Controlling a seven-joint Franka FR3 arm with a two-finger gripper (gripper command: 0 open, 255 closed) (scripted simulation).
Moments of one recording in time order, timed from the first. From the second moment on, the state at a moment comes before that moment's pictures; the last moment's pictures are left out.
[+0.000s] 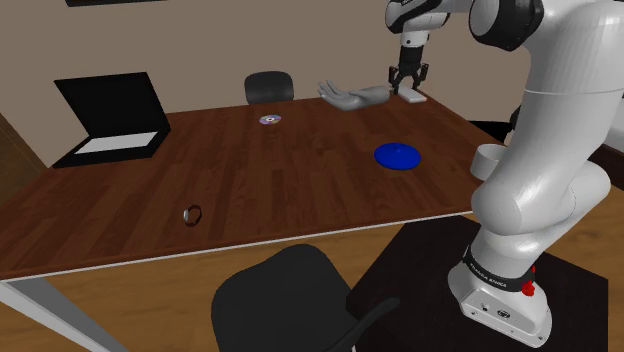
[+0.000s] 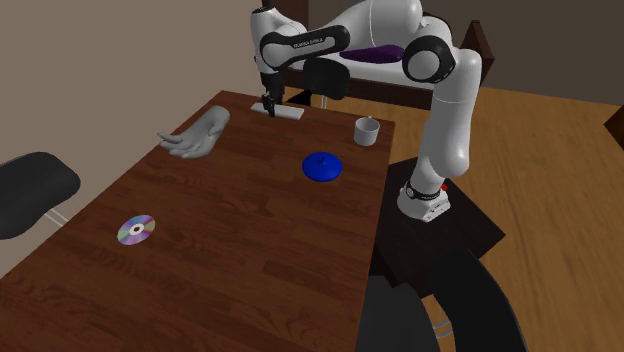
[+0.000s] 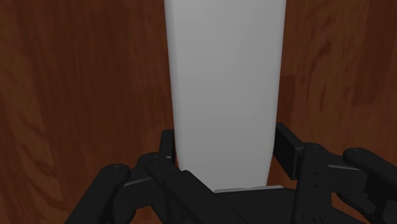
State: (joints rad) arm -0.49 0.22 -0.26 -1.65 0.05 1.85 -0.07
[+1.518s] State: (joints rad) arm -0.49 0.30 -0.25 -1.85 0.08 2.13 -0.09
